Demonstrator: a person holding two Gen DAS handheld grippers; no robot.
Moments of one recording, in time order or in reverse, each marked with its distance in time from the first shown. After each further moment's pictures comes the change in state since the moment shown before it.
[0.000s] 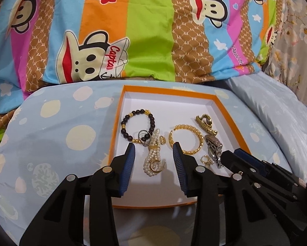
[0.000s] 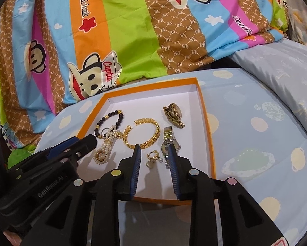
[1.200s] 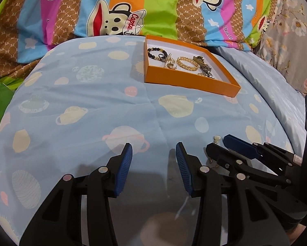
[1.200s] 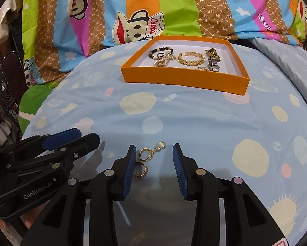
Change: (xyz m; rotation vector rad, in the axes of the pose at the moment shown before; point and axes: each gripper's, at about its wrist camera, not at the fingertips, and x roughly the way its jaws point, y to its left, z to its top) left arm -0.103 0.037 -0.131 -0.031 0.131 -0.037; right arm -0.068 0.068 -0.124 -0.226 0.179 0.016
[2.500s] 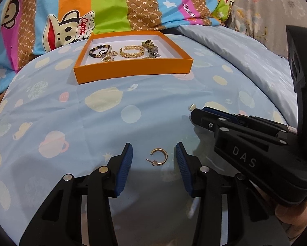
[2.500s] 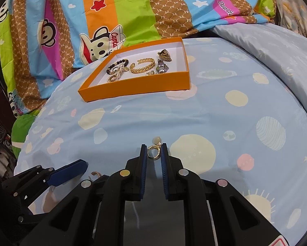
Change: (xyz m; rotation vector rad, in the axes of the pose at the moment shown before) left arm 0.019 -0.089 -0.012 0.216 0.046 -0.060; right arm -0.016 -0.070 -0.007 0.208 -0.053 -0.040
